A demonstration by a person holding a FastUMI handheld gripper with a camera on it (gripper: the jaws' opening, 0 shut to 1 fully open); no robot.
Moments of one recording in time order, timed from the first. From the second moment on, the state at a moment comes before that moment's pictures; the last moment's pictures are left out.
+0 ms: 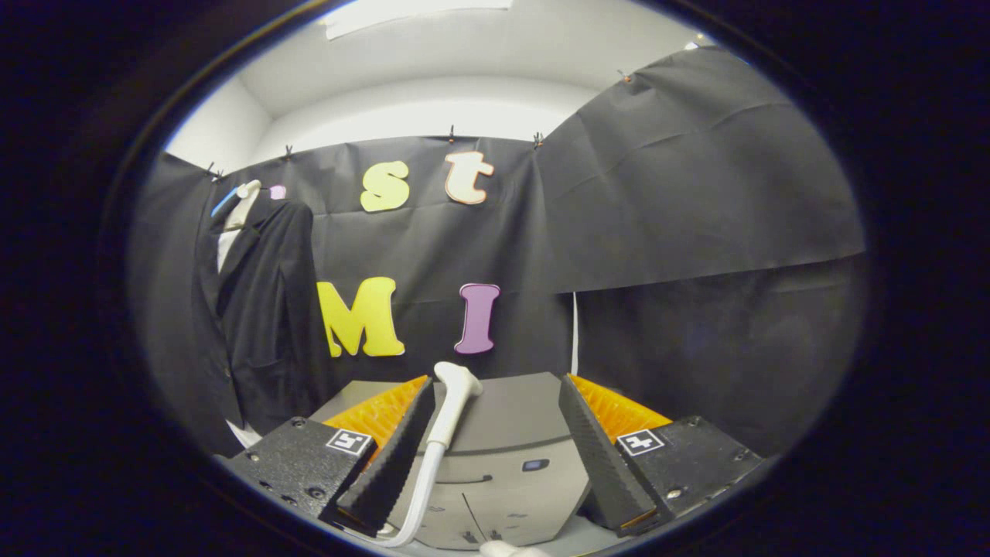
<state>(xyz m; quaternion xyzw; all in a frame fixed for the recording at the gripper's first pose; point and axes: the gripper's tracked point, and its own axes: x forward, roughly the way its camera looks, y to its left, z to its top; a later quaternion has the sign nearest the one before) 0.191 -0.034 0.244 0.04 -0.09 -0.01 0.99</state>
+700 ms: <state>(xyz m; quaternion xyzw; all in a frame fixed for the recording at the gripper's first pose) 0.404 0.012 0.229 0.04 0.06 0.07 1.00</state>
